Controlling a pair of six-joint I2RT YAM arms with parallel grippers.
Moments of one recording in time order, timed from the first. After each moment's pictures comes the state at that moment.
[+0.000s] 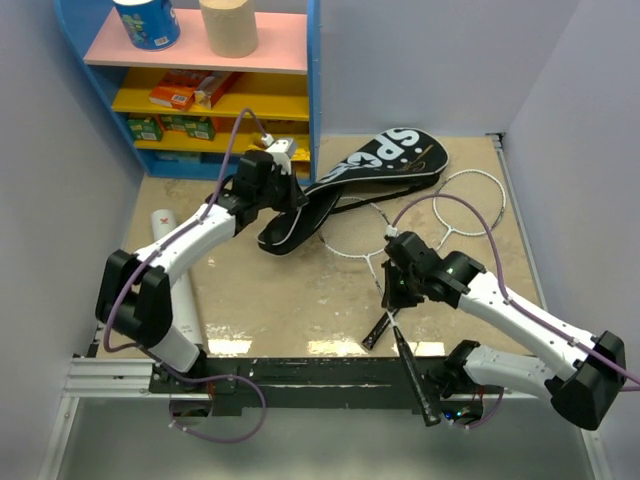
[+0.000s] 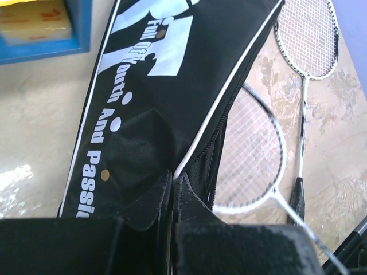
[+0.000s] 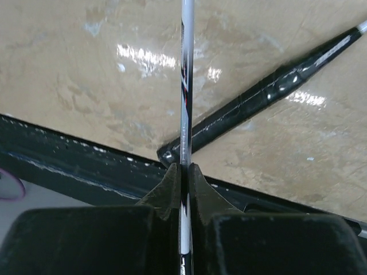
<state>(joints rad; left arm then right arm) -0.45 1.56 1.19 -0.16 0.22 -0.37 0.77 1.05 0.88 -0.92 0.04 0.65</state>
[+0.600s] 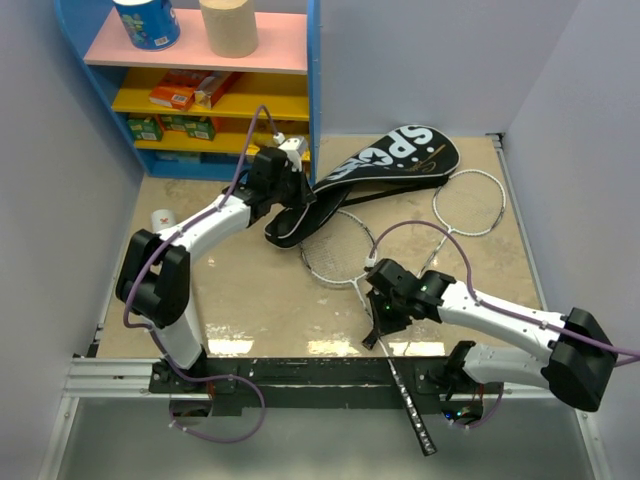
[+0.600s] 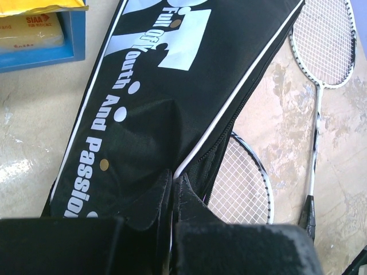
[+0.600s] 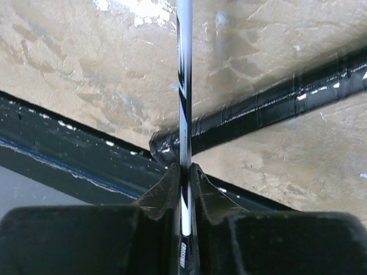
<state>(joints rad) -0.47 1.73 1.29 -0.12 0.20 -0.38 0.91 1.13 0.68 -0.76 -0.05 0.66</state>
